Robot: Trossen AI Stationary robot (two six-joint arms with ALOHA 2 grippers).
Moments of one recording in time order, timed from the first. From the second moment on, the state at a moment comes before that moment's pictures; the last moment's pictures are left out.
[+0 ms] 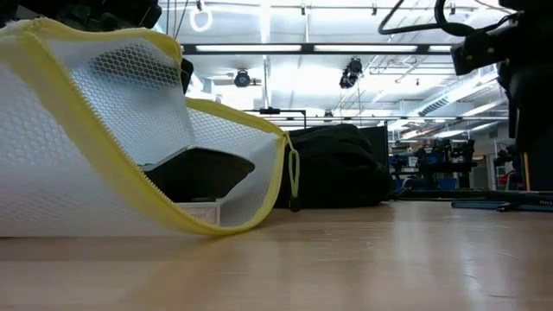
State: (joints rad) left arm -0.34 1.28 0.41 0.56 -0.03 0.03; right arm 0.55 1.54 0.99 -1.33 0.40 1.15
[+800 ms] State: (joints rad) left arm -0.34 1.28 0.41 0.56 -0.03 0.03; right arm 0.44 1.26 0.61 -0.93 0.36 1.08
